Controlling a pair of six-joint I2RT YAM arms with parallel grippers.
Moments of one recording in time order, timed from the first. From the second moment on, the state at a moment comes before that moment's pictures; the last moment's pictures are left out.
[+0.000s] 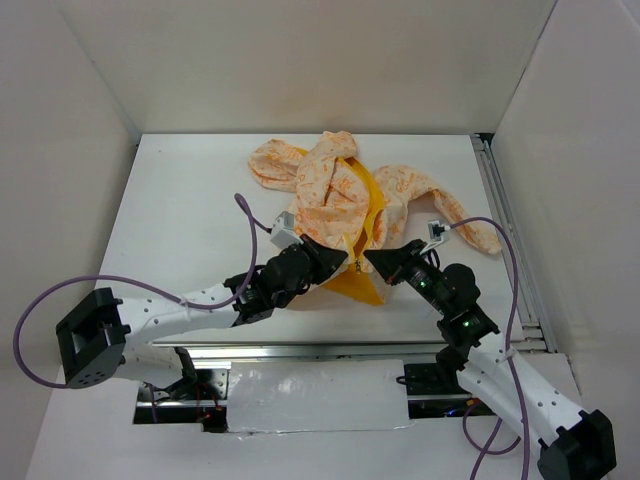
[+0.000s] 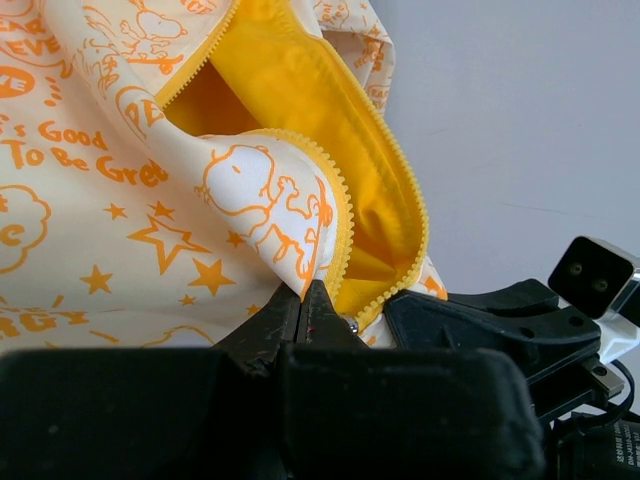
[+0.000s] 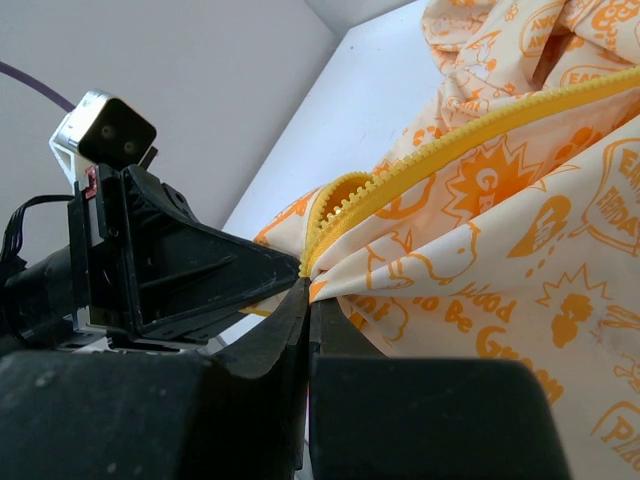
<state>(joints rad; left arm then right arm) -1.06 1.33 0.80 0.22 -0.46 -1.29 0.48 0.55 0.27 0.34 -0.21 0.75</state>
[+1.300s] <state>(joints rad) -1.06 1.35 0.84 0.18 -0.49 -1.29 0.49 0.59 0.29 0.36 -0.17 0.73</state>
